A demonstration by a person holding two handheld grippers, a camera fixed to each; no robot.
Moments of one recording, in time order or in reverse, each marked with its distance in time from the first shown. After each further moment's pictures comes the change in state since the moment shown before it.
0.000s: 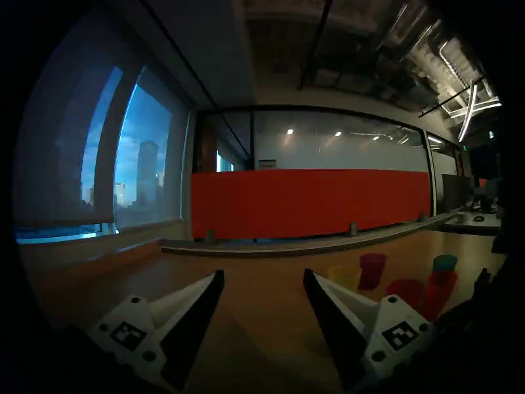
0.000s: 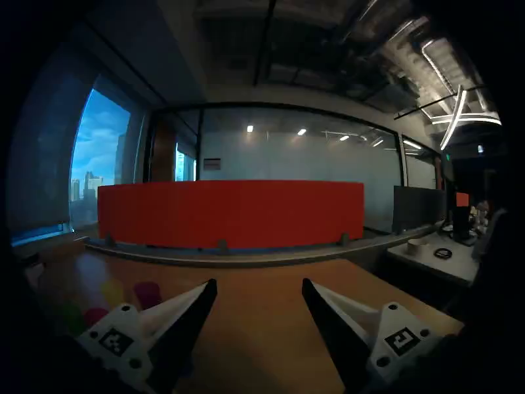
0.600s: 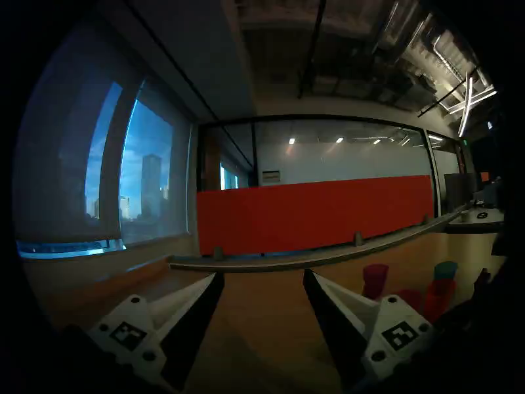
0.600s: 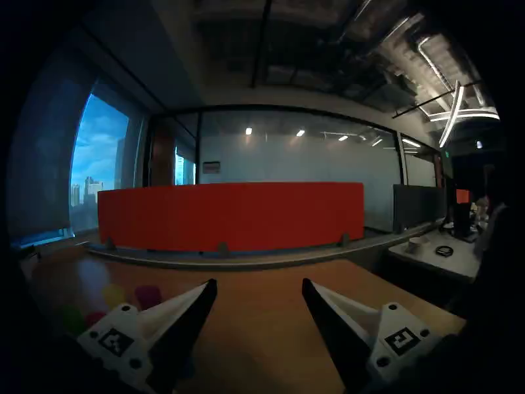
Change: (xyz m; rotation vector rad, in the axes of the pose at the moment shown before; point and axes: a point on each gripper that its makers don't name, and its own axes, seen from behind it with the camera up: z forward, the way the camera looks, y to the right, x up) left arm 0.039 -0.006 -0.012 0.026 0.054 0.046; right arm 0.002 0.002 0.001 0.003 0.009 0.013
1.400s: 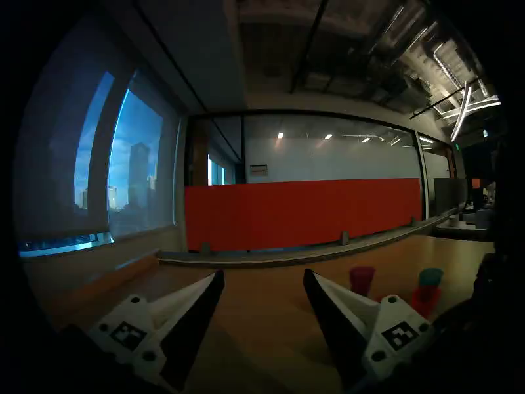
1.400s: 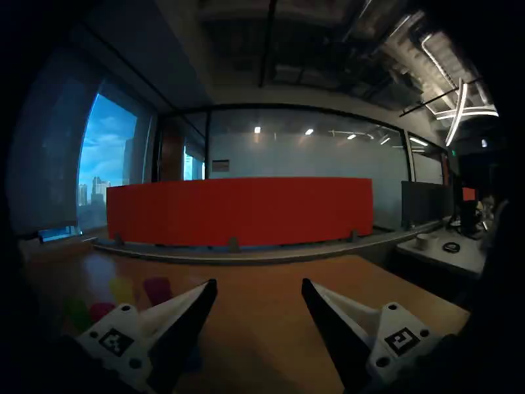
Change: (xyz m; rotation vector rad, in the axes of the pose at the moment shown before) left arm 0.019 0.000 -0.005 -0.069 -0.038 -0.029; right arm -0.020 -0.017 -0.005 0.053 0.001 0.013
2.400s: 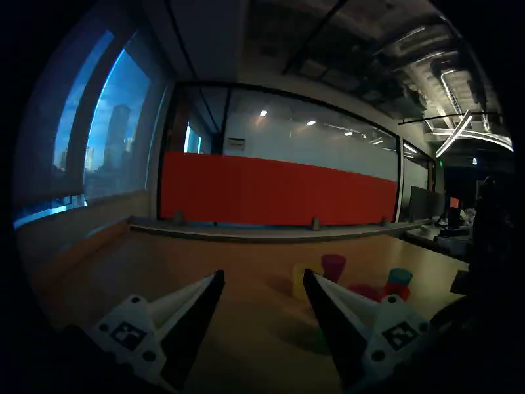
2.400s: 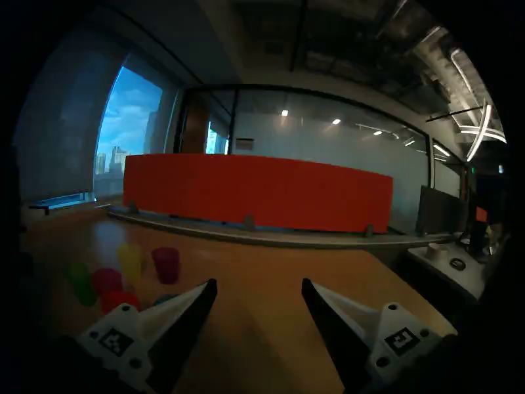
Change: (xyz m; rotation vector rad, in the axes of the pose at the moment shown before) left arm -0.018 0.006 -0.012 -0.163 -0.130 -0.148; right arm -0.023 -0.010 -0.007 0.086 -0.091 -0.124
